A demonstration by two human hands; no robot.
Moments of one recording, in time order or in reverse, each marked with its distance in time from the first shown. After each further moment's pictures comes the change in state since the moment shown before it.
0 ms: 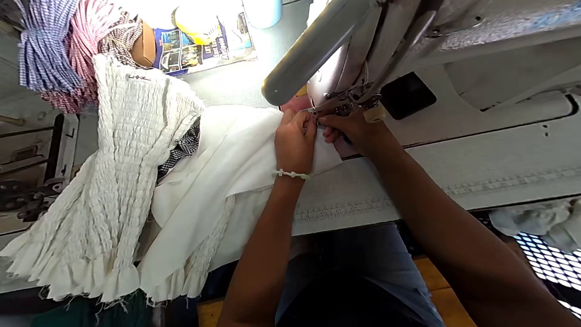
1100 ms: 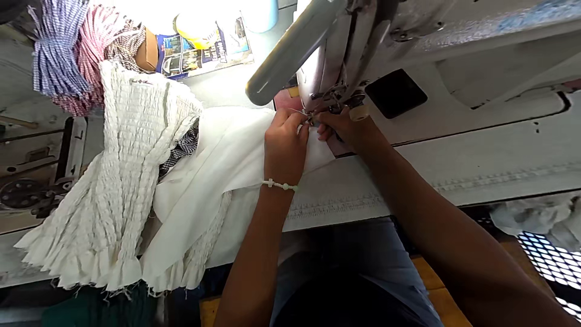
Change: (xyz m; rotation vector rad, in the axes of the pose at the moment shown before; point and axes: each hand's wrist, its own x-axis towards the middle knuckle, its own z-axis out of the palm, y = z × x) left_hand -0.011 0.021 -0.034 0.055 -0.038 0.199; right_hand -0.002 -0.002 0.001 0.026 0.029 0.008
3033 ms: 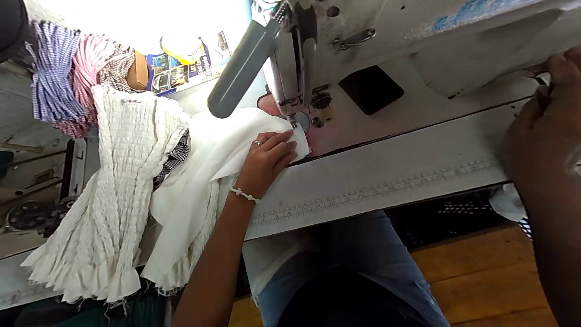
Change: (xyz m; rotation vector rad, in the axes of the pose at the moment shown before) left_hand -0.019 -0.056 -0.006 0.019 -0.342 0.366; right_hand -0.105 0.043 -0.236 -1.181 0.795 -0.447
